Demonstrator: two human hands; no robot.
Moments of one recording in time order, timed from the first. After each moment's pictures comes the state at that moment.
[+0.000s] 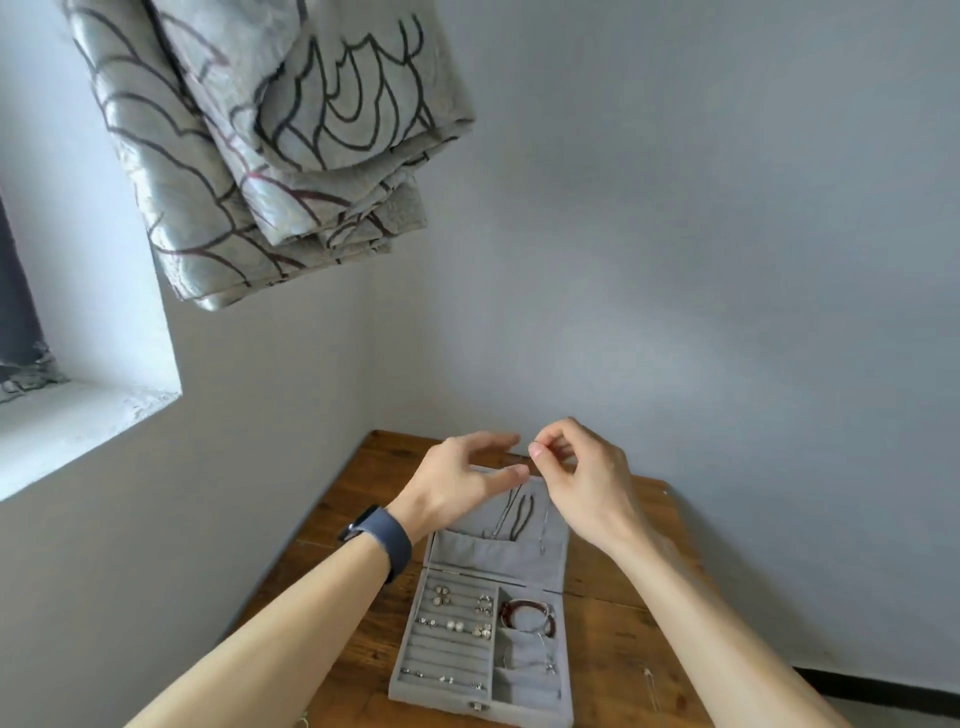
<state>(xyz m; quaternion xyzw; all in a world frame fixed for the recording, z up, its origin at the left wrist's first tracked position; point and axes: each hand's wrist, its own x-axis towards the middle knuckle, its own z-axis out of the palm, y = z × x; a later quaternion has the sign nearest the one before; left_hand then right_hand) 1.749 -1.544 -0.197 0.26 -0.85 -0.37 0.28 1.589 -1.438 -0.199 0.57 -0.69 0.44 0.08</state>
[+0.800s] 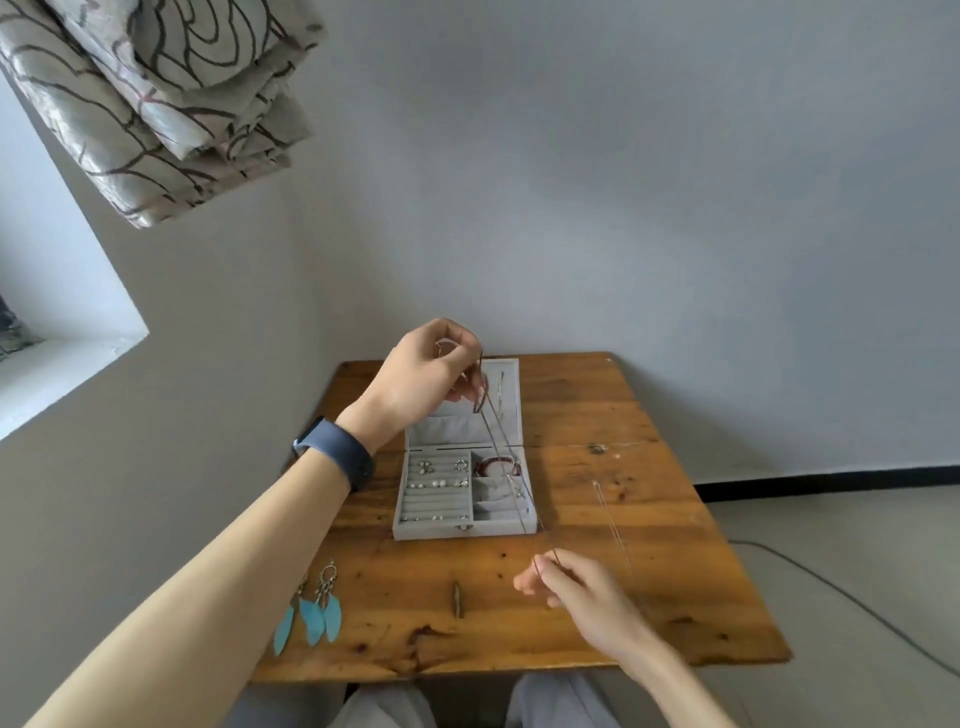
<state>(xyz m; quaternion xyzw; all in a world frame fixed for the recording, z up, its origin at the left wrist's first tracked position) 1.789 -1.436 -0.157 0.20 -0.80 -0.48 0.28 1.696 -1.225 -0.351 0.37 -0.69 0.50 -0.37</state>
